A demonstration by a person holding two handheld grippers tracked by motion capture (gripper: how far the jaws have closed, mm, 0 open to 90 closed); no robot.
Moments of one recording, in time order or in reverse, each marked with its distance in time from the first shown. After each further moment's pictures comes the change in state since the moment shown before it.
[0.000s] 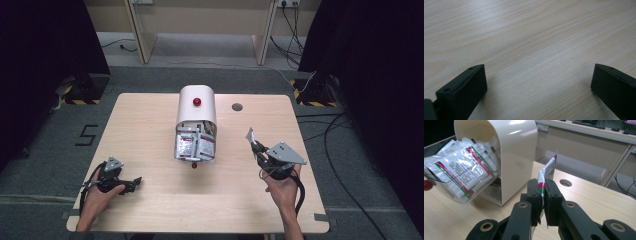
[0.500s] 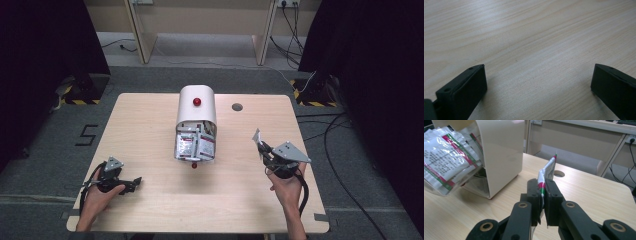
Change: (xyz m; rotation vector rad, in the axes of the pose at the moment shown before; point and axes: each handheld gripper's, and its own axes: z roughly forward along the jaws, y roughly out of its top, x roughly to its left) left arm 0.000 0.000 0.000 0.000 0.000 0.000; right arm -0.019 -0.015 0.004 0.034 -0.035 0.039
